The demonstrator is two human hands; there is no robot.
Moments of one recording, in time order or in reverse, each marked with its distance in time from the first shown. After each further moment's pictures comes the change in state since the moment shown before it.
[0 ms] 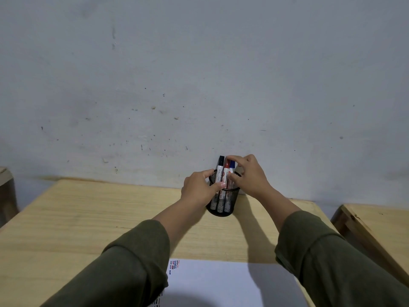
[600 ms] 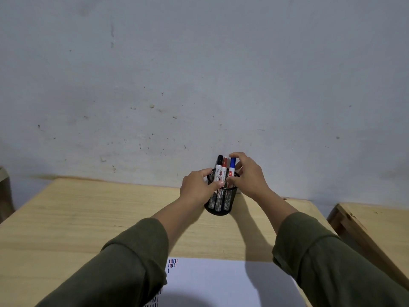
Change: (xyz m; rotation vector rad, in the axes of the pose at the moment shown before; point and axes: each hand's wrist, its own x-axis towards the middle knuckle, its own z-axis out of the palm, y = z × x) left_hand -0.003 0.004 -0.001 -0.009 -0.003 0.000; right_hand -0.006 -0.003 -0.001 0.031 0.025 0.005
